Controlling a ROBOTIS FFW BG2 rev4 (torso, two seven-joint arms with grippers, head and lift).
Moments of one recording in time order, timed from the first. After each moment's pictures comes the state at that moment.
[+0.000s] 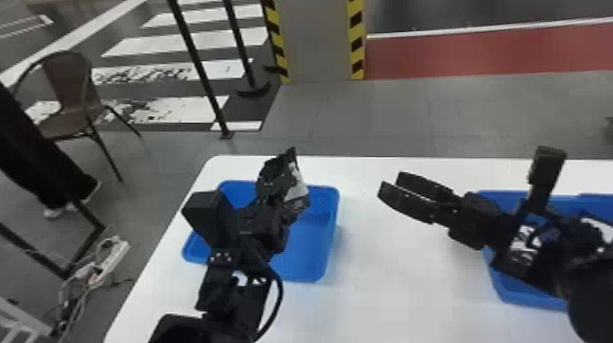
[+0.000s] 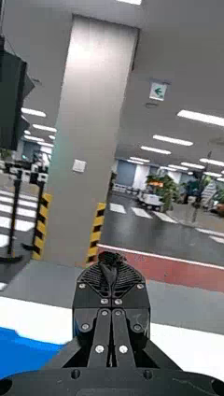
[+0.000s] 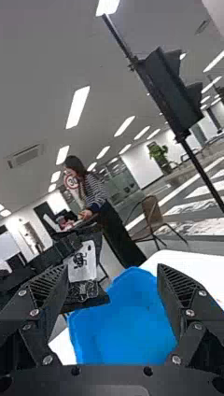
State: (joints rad) left arm 0.33 0.01 -0.01 -2.01 0.13 0.07 0.04; right arm -0.11 -0.10 0.13 -1.56 -0.52 0.47 0.90
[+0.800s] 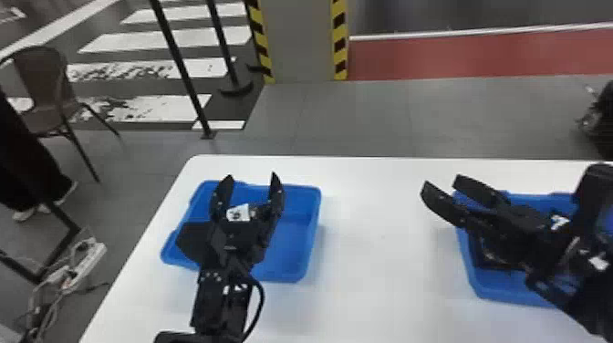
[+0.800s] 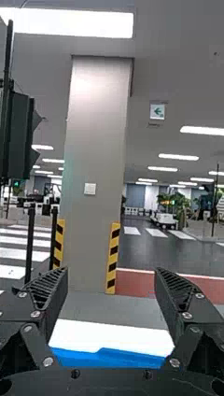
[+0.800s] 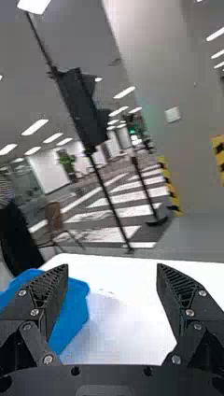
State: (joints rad) left arm 0.26 0.01 0.01 -1.69 0.08 -0.30 0.02; right arm 0.13 -0.10 -0.02 -1.89 -0.37 0.47 0.54
